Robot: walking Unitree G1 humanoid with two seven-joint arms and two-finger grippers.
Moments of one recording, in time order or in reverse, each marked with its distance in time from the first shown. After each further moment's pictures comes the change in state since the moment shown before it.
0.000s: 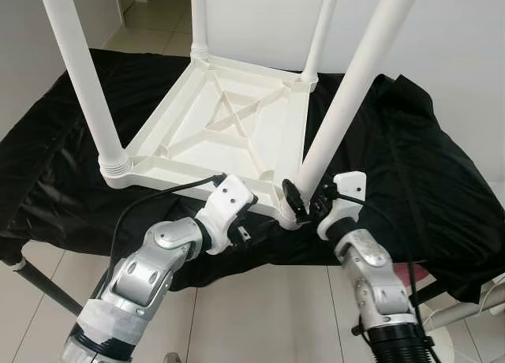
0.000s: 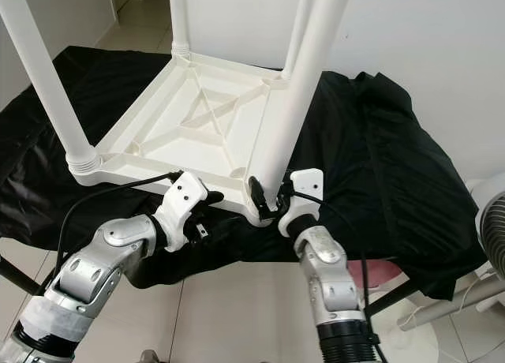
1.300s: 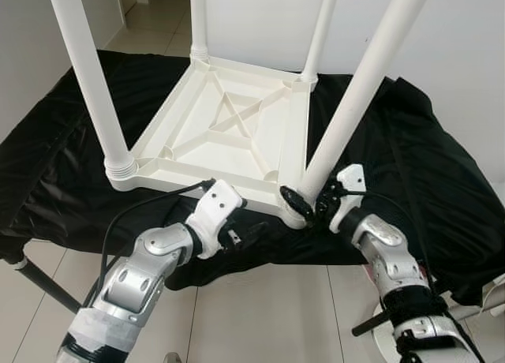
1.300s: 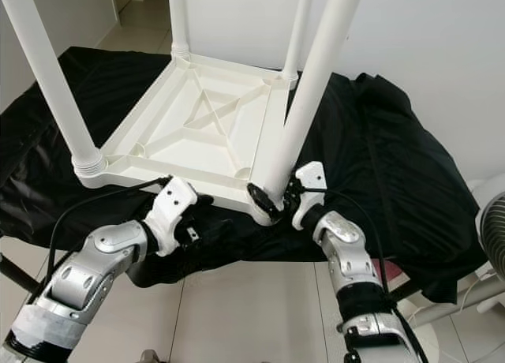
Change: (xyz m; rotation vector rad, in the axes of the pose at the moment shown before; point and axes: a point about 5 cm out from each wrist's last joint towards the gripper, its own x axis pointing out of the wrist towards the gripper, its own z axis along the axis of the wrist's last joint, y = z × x) left arm -0.007 0.002 -0.009 -0.012 -0.003 0.039; right arm 0.030 -0.023 -0.015 -0.085 0.055 0.389
